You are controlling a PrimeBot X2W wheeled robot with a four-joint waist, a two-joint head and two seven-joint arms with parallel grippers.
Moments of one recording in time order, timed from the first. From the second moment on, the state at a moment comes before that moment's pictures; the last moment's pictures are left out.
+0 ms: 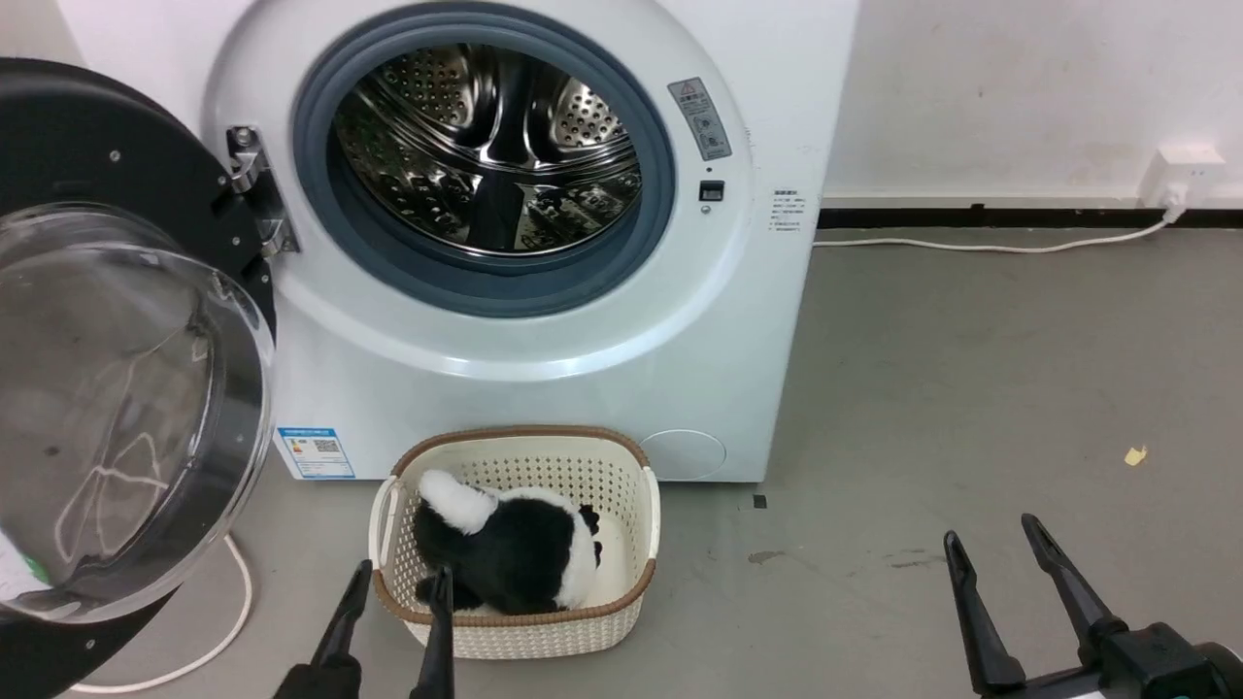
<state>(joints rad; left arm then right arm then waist) 0.14 0.07 -0.09 0.03 -0.08 0.03 -0.26 0.12 -0.06 -0.03 -0.01 0.00 0.13 -0.26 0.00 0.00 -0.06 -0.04</state>
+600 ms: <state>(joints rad) 0.12 0.06 -0.09 0.07 -0.07 0.04 -0.26 0.12 -0.06 -0.03 0.01 0.03 0.13 -0.26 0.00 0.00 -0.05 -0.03</state>
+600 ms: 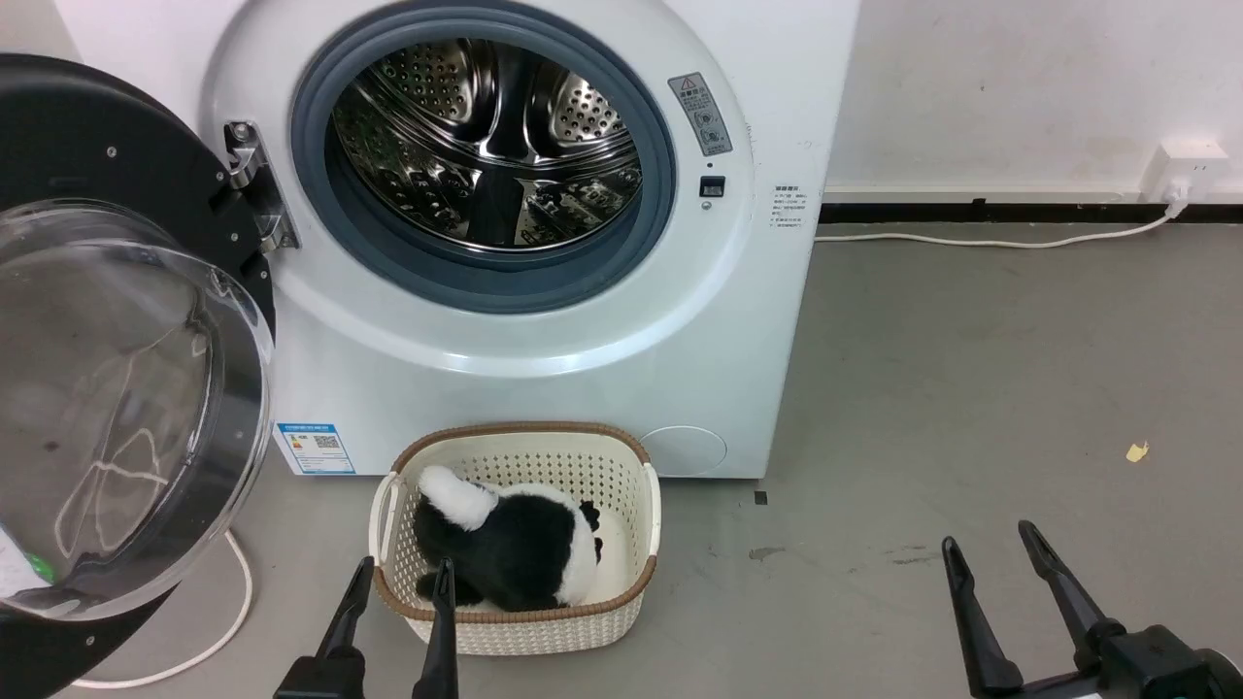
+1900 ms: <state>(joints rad) 0.11 0.05 -0.07 0.06 -0.07 0.03 -0.20 0.11 -0.06 -0.02 0.01 0.02 0.13 -0.20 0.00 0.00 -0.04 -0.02</state>
